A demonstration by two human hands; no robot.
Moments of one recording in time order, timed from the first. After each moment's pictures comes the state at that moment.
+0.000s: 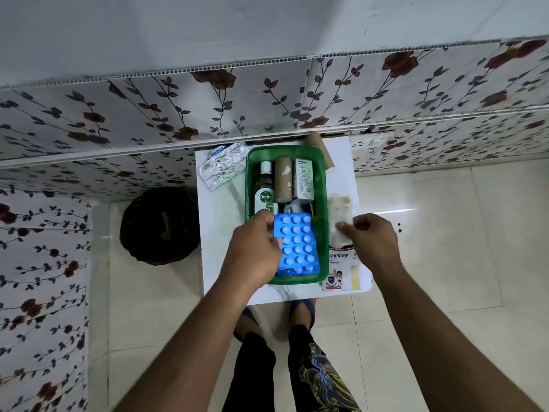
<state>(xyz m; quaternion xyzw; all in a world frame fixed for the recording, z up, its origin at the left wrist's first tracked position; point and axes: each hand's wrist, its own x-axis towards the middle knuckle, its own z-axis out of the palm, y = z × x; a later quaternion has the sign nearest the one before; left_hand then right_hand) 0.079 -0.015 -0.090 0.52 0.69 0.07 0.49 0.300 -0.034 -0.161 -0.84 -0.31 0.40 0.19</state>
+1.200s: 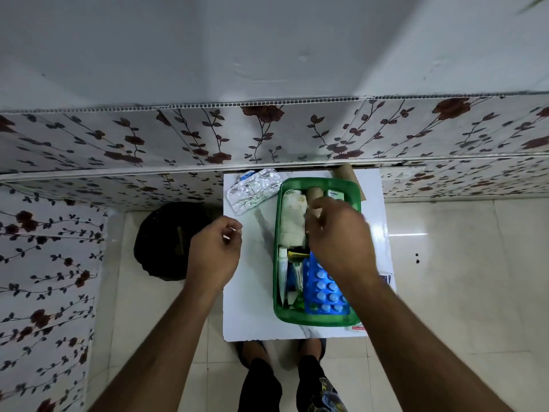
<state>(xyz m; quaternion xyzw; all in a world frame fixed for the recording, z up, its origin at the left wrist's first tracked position) -0.019 0.024 -0.151 0.49 0.75 0.23 0.38 0.190 0.038 -0.099 -0.73 -0.61 0.25 0.17</state>
